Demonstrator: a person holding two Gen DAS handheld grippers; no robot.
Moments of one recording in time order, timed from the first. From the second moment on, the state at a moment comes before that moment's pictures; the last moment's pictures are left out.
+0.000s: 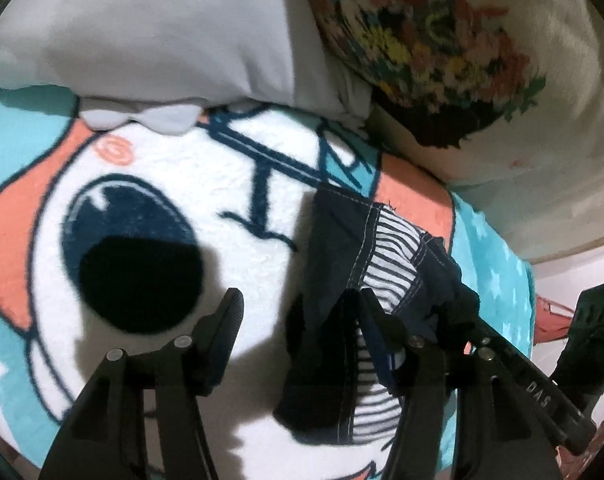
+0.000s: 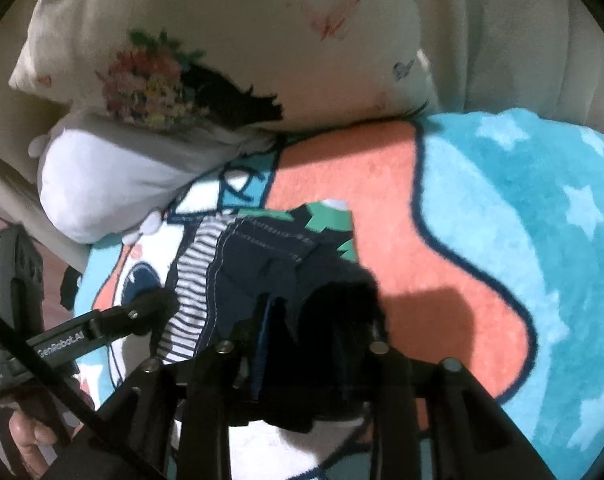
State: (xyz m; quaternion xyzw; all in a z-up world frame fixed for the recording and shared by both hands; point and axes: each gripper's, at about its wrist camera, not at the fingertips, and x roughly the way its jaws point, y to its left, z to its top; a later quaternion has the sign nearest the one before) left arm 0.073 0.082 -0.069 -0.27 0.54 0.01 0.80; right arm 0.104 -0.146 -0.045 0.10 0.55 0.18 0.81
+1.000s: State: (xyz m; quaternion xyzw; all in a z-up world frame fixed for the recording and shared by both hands) left arm 0.011 0.046 -0.039 -0.12 0.54 0.03 0.83; right arm 0.014 -0.180 -0.021 0.09 0.52 0.10 0.84
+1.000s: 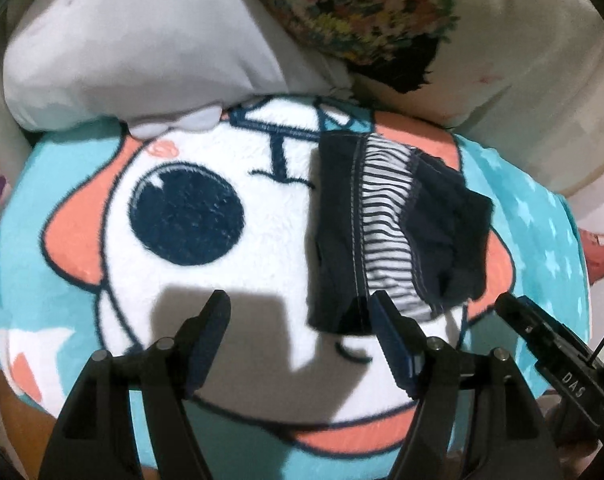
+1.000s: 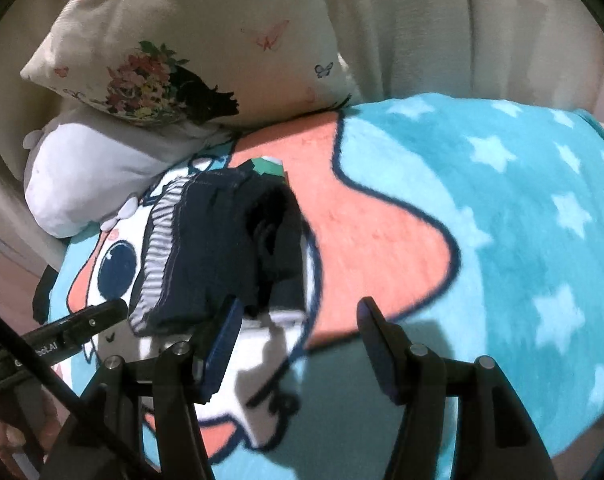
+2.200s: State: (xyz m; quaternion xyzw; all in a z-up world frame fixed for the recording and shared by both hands) left arm -0.038 0.027 -0.038 0.07 0.50 0.00 0.87; right arm -0.060 -0.139 -0.037 0.06 0.56 0.02 0.83
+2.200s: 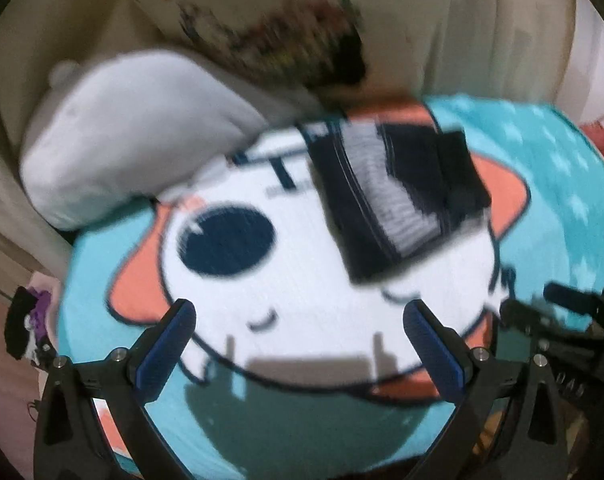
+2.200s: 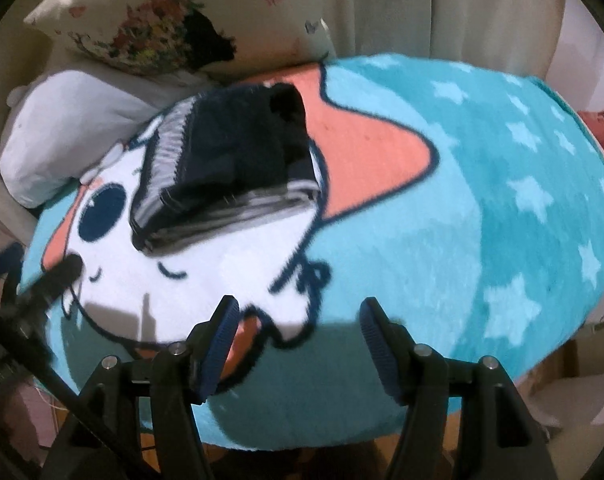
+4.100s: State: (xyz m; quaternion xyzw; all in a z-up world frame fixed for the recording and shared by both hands) left arm -0.010 -0.010 -0.074 -0.05 0.57 -0.01 0.82; right arm -0.030 -0.170 -0.055 0.00 0.58 0.03 0.82
